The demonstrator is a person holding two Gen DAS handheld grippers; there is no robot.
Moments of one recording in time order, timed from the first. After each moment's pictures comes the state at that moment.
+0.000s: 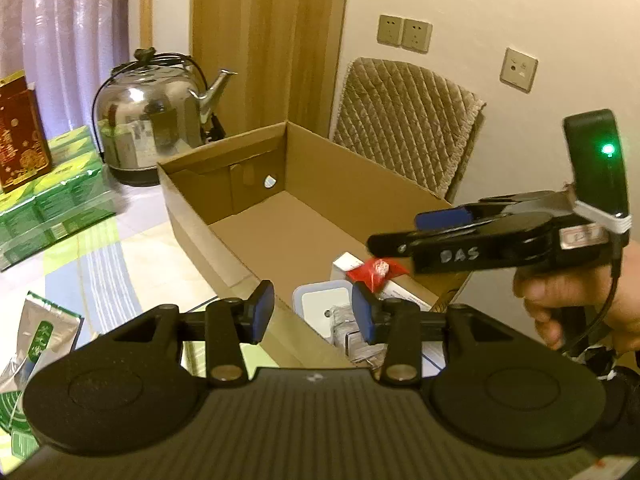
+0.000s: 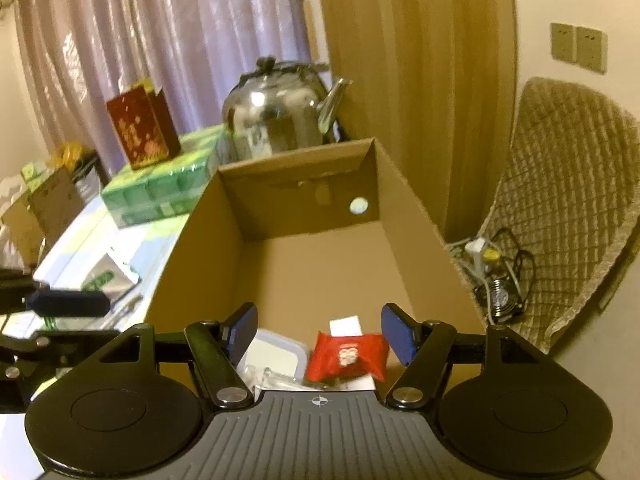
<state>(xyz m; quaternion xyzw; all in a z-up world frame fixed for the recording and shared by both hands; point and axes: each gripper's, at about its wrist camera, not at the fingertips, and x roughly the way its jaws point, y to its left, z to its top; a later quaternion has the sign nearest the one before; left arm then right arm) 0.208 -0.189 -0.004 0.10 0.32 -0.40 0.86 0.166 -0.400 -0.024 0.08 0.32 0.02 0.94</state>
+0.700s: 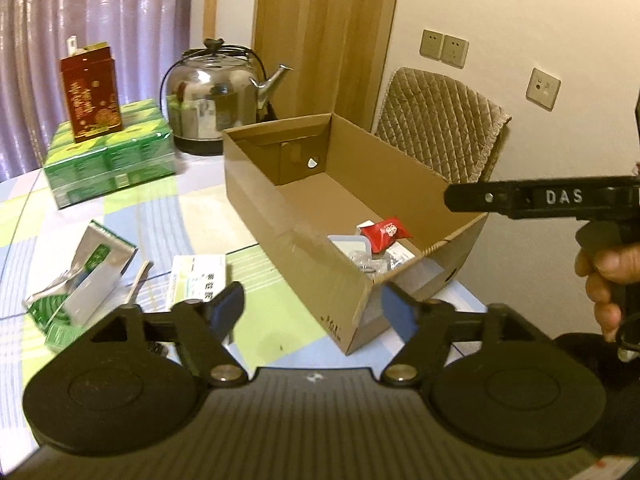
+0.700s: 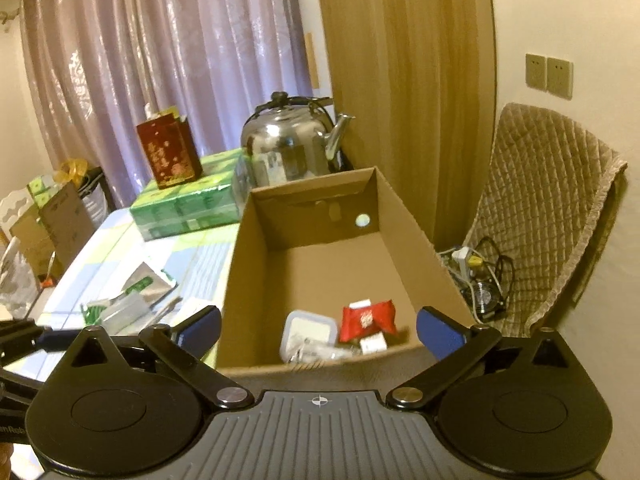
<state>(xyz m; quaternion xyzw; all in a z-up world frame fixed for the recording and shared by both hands) 0.134 -0.123 0.010 0.06 0.33 -0.32 0.88 0.079 -0.356 0.033 0.07 0.31 0.01 0.95</state>
